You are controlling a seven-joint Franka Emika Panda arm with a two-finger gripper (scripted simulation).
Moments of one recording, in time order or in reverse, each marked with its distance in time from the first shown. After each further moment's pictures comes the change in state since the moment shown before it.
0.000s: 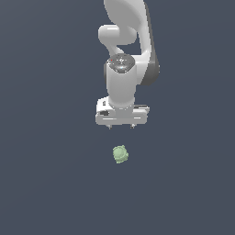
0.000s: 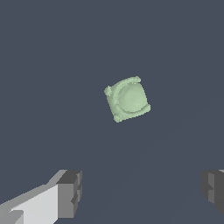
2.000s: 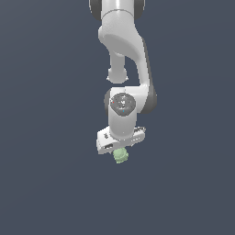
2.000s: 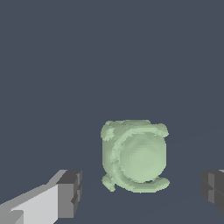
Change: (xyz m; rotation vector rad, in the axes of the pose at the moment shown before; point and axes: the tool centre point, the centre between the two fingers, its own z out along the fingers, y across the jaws) arm 0.064 0.004 0.078 -0.020 -0.020 -0.321
